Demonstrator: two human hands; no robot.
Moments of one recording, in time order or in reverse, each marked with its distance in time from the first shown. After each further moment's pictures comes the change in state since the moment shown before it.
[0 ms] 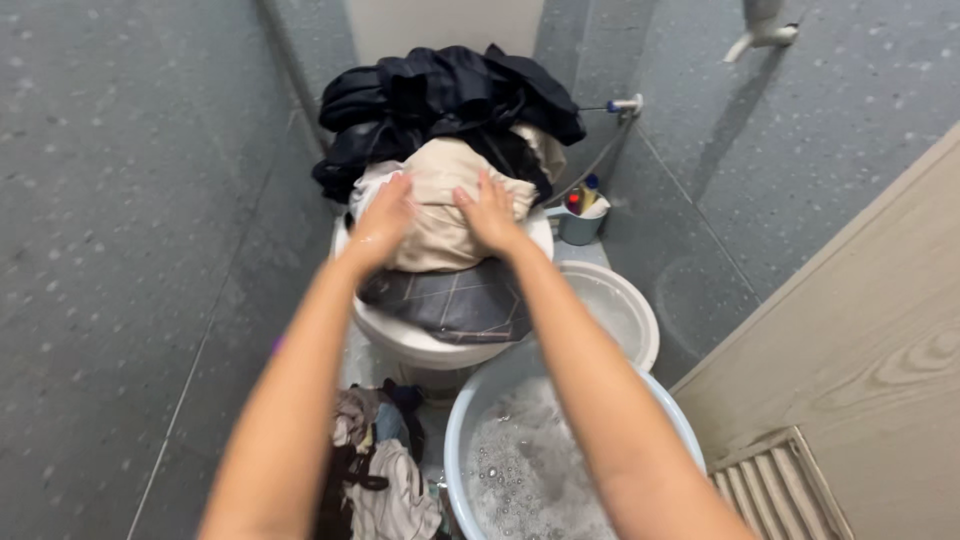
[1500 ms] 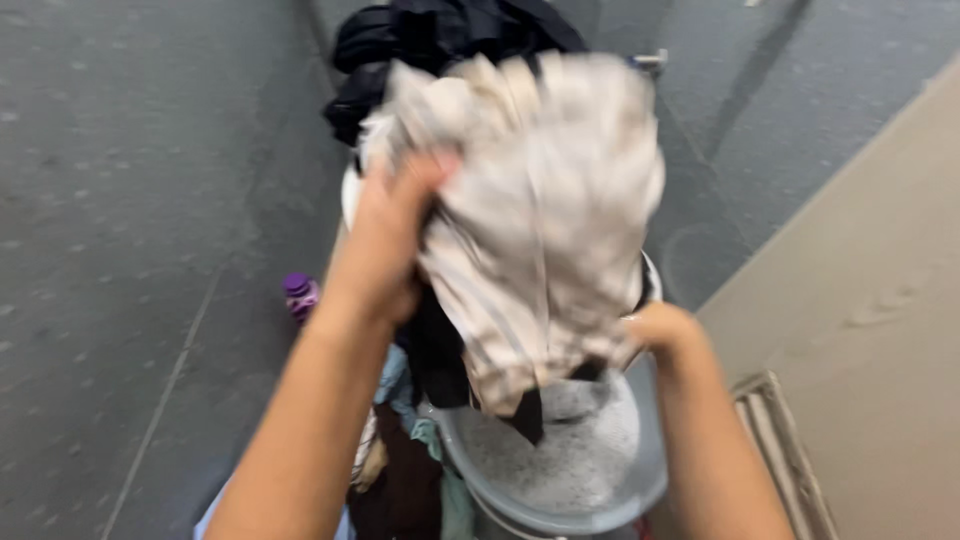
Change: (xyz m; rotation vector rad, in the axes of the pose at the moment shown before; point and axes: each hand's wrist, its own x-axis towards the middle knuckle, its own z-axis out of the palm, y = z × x) left_hand -0.157 0.263 -0.090 -1.294 -0.077 -0.149; right_hand -0.276 0.015 -0.176 0.133 -0.585 0.006
